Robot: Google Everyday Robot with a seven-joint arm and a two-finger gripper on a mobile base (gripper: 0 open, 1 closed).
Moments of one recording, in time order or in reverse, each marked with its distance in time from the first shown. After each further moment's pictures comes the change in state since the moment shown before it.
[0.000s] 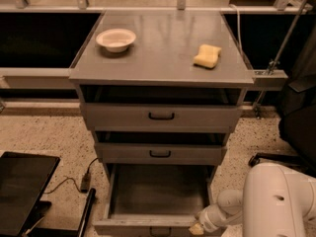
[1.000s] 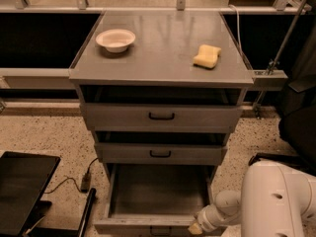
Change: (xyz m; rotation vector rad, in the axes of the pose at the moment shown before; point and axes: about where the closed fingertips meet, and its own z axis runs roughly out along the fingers) arm -0.006 0.000 0.005 0.035 0.001 0.008
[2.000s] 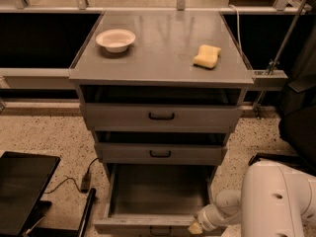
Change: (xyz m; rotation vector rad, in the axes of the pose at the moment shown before) arm 0.000 0.000 0.000 0.000 0.000 0.000
